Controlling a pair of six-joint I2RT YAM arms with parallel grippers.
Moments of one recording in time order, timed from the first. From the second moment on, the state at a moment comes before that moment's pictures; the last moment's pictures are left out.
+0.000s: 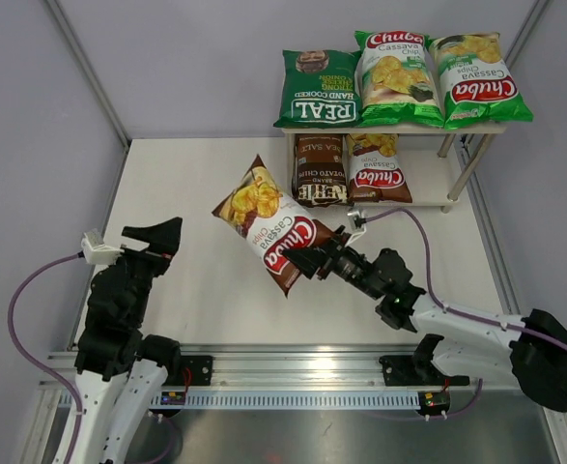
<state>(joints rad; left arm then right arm) -0.24 0.28 0.64 -0.38 -0.23 -1.07 0.91 1.12 0.47 0.88 -0.09 0.70</state>
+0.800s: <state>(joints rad) -0.24 0.47 0.77 -0.67 -0.11 -0.40 0.46 0.73 0.31 0.53 -0.03 0.84</state>
